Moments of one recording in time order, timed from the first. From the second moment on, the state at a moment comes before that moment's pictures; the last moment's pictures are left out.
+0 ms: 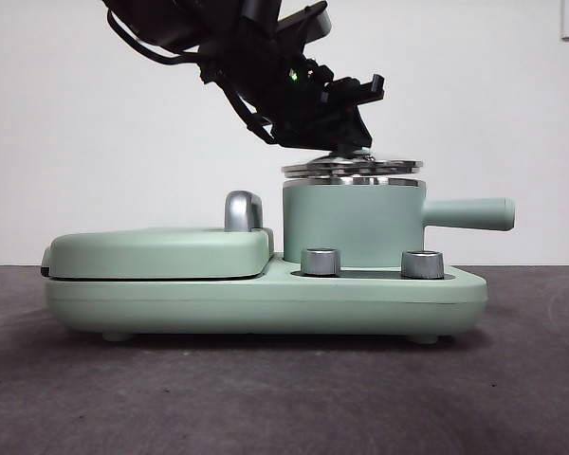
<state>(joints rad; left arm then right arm) -0.66 1.93 1.42 0.29 0.10 0.06 0.54 0.42 0.60 -0.72 0.03 0.16</state>
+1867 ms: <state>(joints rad) -0.64 1.69 1.44 -0.16 0.10 0.01 0.54 0.42 0.60 -0.72 0.03 0.15</state>
